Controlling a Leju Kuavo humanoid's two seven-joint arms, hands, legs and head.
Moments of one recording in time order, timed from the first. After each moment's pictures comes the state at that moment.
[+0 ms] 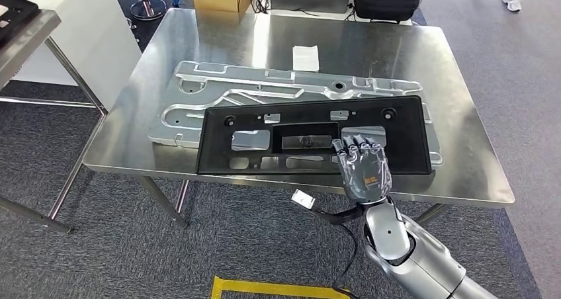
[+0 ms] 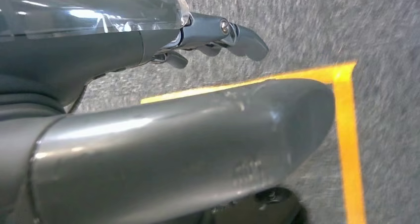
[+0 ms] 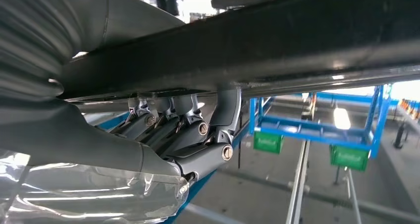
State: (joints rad) left arm -0.09 -0.12 1.08 -0.24 -1.32 -0.05 -0.47; right arm -0.43 -0.41 0.83 -1.55 1.57 -0.48 0.64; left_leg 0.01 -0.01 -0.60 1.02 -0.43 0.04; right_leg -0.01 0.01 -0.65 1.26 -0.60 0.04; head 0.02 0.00
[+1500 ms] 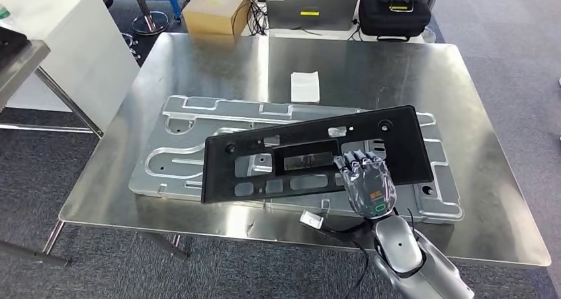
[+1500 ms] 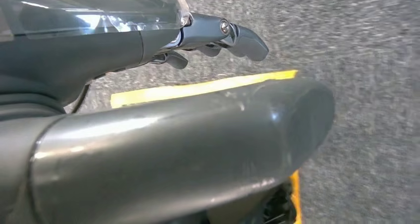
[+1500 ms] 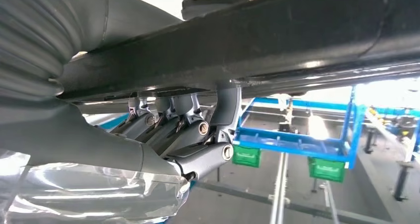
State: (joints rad) left arm -0.09 -0.11 1.10 -0.23 -1.30 -0.03 -0.48; right arm -0.26 -0.34 0.62 -1.56 1.57 -0.54 0.37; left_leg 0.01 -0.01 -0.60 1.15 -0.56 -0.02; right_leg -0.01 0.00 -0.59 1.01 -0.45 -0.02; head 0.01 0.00
